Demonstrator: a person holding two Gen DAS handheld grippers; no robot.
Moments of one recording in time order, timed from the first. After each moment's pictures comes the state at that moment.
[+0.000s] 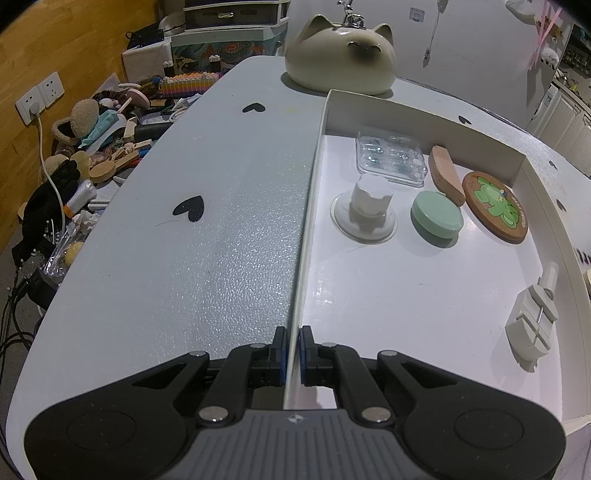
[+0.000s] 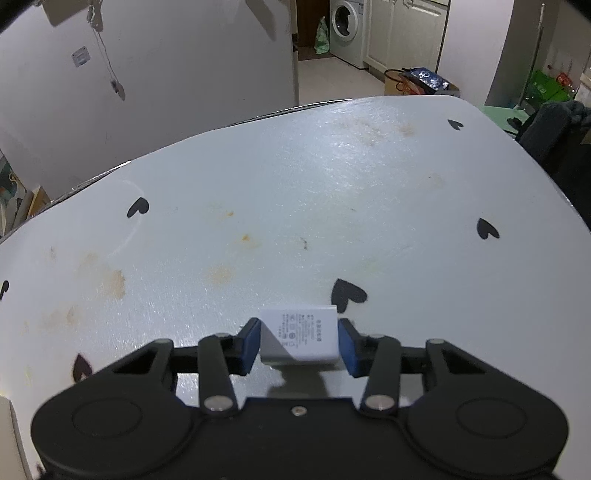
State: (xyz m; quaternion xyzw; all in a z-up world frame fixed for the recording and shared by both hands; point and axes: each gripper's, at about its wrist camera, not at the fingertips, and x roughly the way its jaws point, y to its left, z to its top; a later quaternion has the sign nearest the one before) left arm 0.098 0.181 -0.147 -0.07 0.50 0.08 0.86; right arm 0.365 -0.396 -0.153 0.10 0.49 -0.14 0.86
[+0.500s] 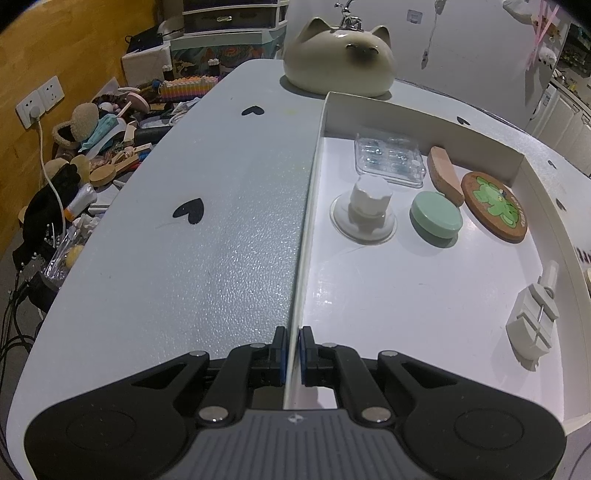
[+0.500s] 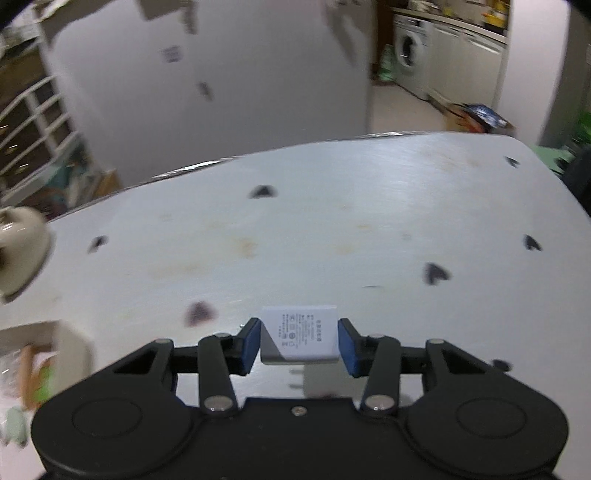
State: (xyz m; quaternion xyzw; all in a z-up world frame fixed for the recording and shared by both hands) left arm 0.097 0.179 -0.147 -0.06 0.50 0.08 0.86; right arm 0.309 -0.296 -0.106 0.08 0.45 -0.01 0.89
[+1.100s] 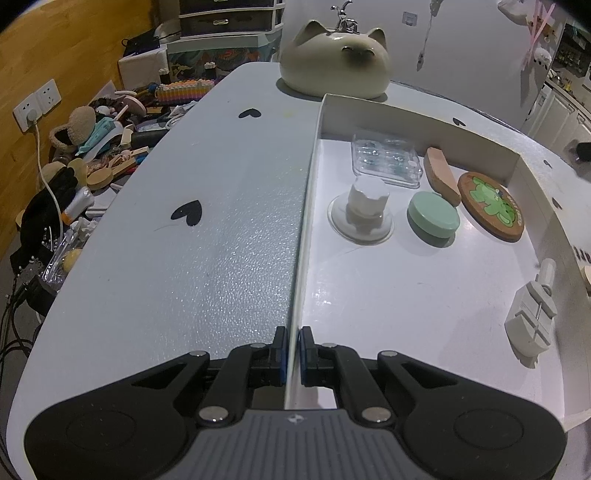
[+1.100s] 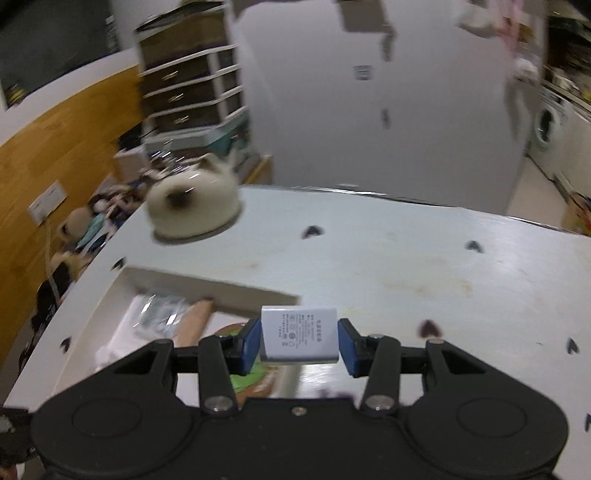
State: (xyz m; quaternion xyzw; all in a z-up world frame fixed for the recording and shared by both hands) left arm 0.096 0.179 -0.148 -0.06 0.49 0.07 0.87; right arm 0.263 -0.132 -0.055 -0.02 0.40 0.19 0.89
